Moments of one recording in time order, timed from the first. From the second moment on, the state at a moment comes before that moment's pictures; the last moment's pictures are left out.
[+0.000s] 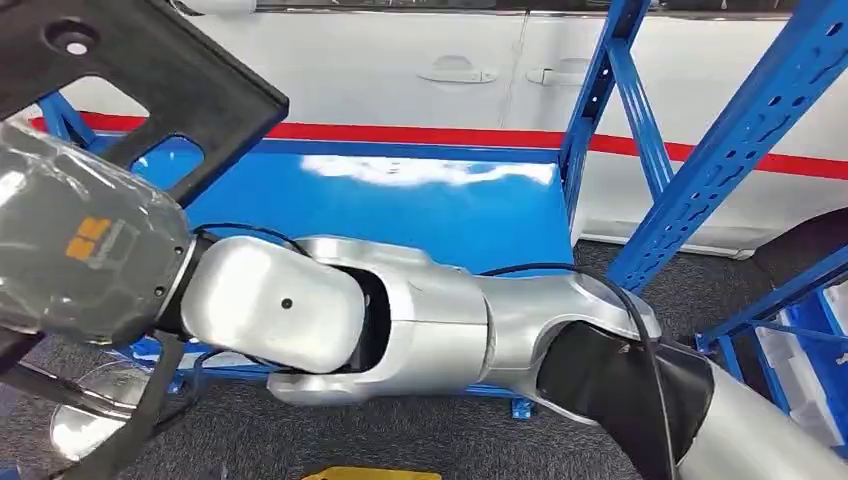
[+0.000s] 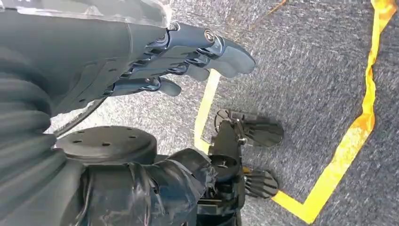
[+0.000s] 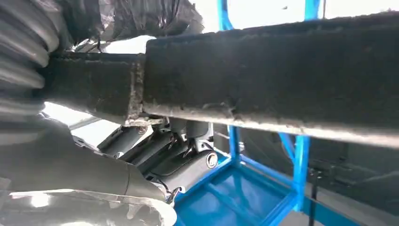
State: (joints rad) left arm -0.16 0.13 -0.94 -0.17 1.19 0.43 -0.18; right arm -1.18 0.17 1.15 -1.29 0.99 0.04 0.01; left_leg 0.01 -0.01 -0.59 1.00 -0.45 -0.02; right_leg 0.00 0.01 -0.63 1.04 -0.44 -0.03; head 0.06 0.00
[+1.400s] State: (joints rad) left arm -0.15 0.15 -0.94 -0.17 1.19 0.45 -0.18; right arm -1.17 0.08 1.16 -1.44 0.97 0.11 -0.01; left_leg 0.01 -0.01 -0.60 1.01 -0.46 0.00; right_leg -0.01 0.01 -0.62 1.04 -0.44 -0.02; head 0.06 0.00
